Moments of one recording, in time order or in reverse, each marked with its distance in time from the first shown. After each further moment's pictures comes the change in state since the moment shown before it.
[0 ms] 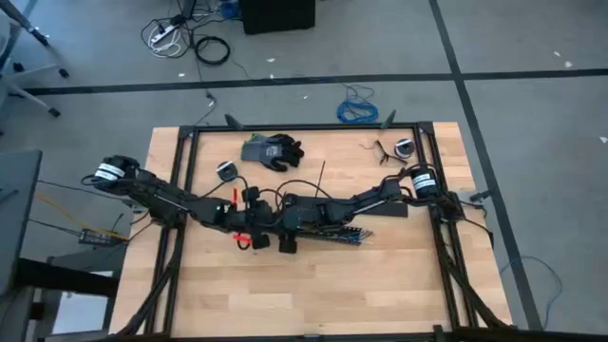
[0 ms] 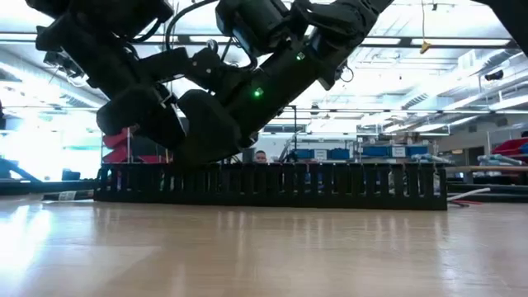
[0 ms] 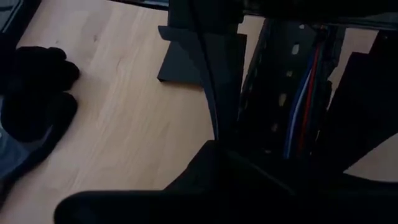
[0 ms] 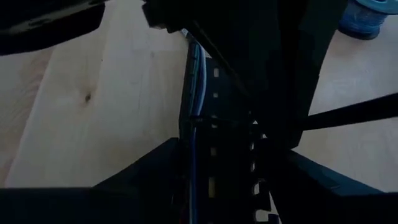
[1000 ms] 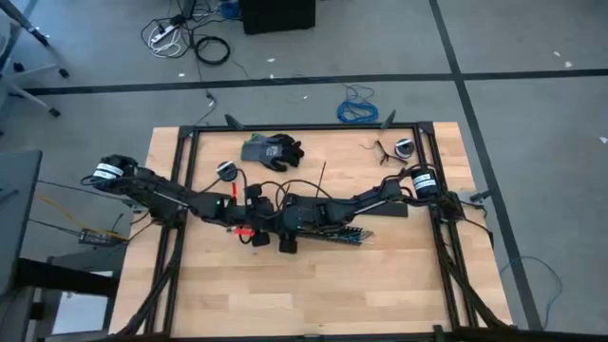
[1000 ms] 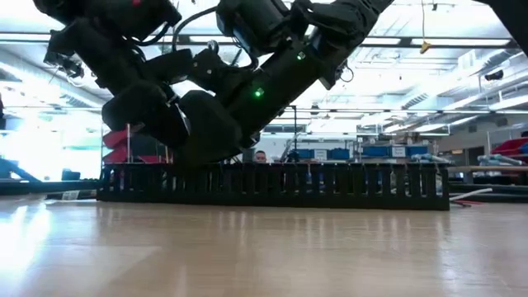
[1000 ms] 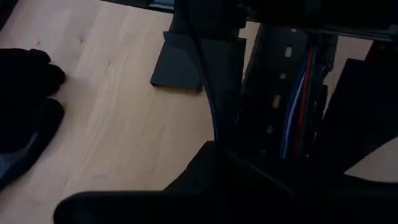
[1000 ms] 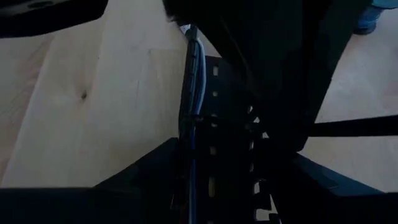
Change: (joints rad) left arm 0.066 0.000 -0.002 0.043 0.095 0.063; right arm 0.009 0.000 0.000 -0.009 0.007 0.011
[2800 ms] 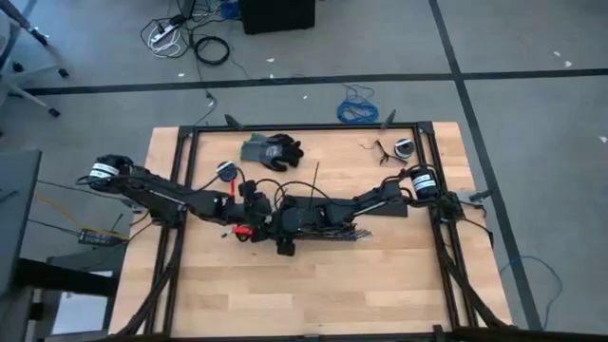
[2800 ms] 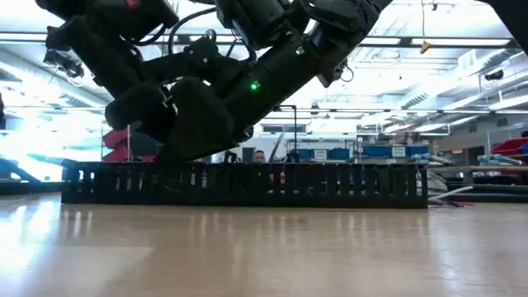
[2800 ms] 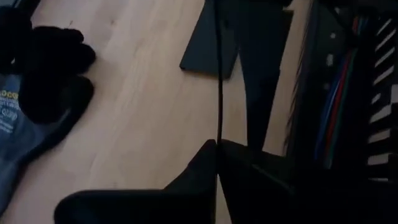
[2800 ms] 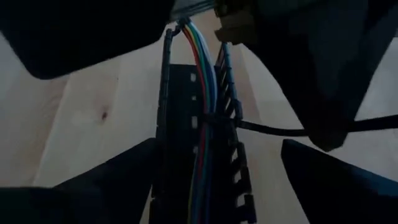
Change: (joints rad) left arm -0.008 -0.068 0.000 -0.105 -0.056 -0.077; right arm 0.001 -0.003 0.003 0.055 0.005 -0.021
